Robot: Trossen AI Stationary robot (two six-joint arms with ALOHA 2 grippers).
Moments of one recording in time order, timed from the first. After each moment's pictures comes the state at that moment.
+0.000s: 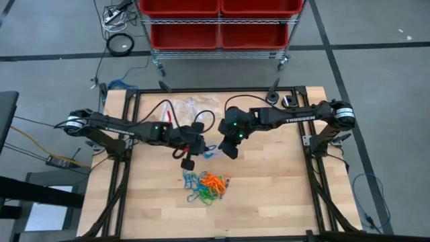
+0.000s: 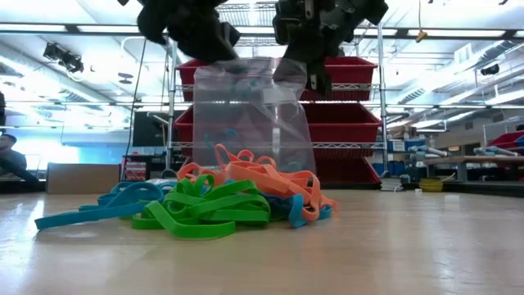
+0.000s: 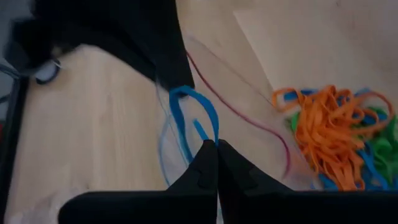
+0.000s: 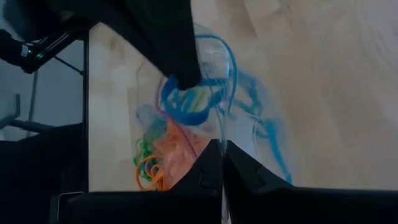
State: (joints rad) left arm -0.08 1.42 1.03 -0.34 -0.07 0.31; right arm -0.06 1.64 1.27 -0.44 -0.29 0.41
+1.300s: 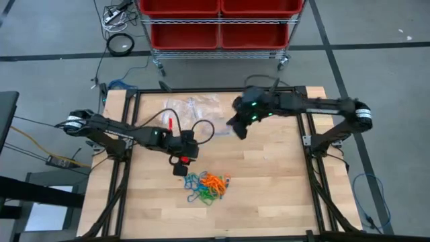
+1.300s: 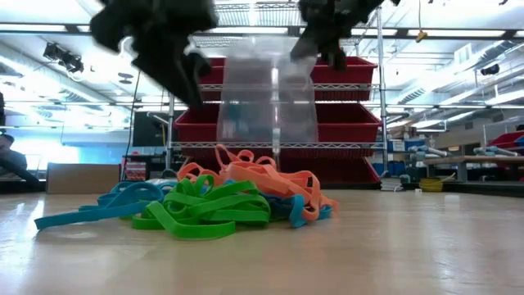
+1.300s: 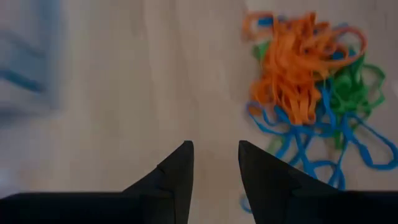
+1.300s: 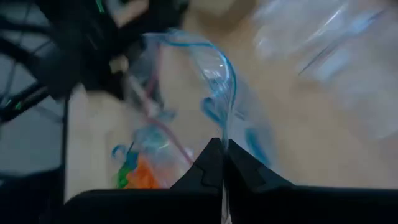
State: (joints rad) left arm -0.13 1.42 0.95 -0.51 -0.06 0.04; right arm -0.19 1.41 1.27 -0.53 -0.13 0.36
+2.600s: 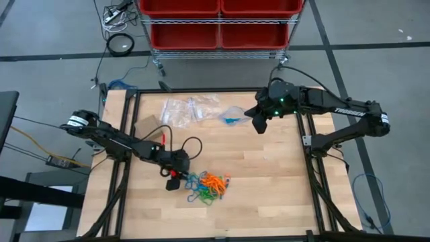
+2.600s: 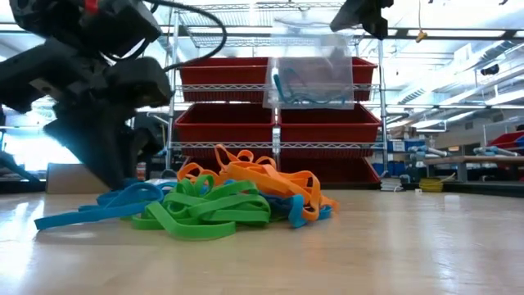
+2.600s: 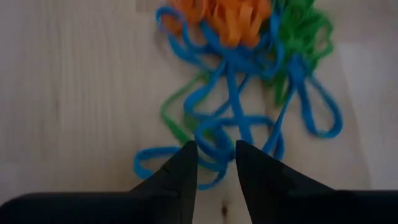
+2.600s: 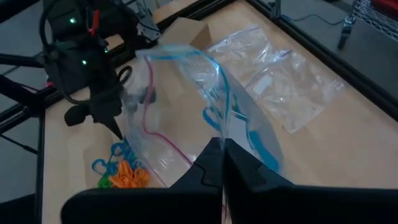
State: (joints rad) left arm -0.24 1.45 0.55 0.00 0.13 -0.30; right arm -0.17 1.18 1.27 -0.71 0.04 0.37
